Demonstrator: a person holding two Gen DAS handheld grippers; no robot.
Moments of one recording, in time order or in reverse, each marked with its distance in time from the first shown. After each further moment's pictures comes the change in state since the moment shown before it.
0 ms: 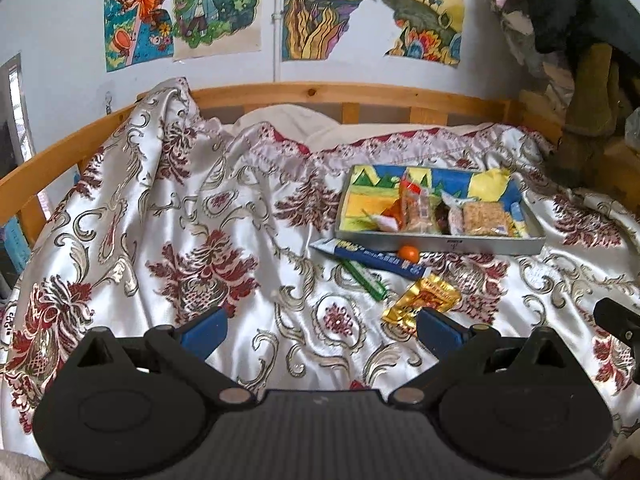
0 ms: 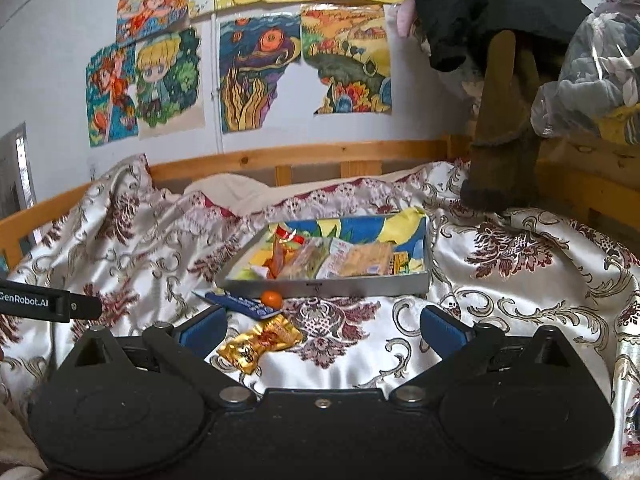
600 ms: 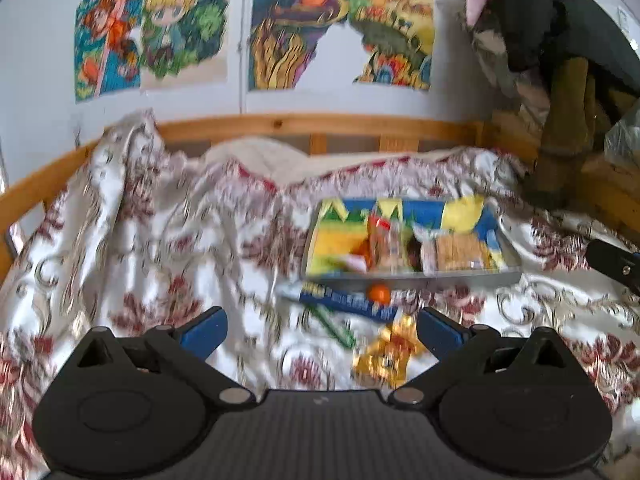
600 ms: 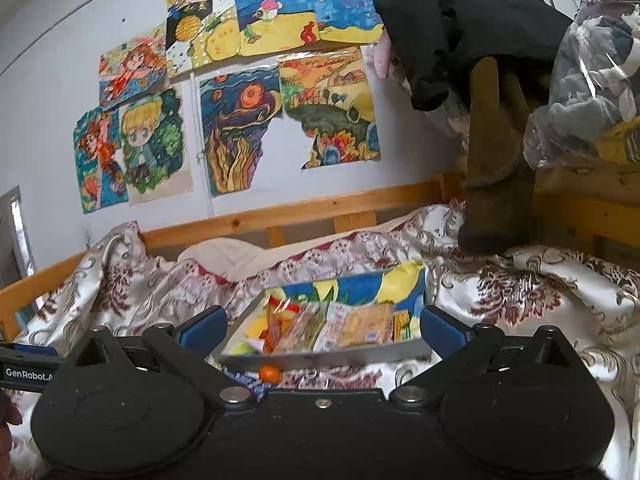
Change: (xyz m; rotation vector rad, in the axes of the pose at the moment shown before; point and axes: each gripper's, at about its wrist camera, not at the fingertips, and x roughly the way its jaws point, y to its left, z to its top) left arm 0.015 -0.016 0.024 0.028 -0.081 -0.081; right arm 0.016 -0.025 0.033 0.099 -0.151 0.023
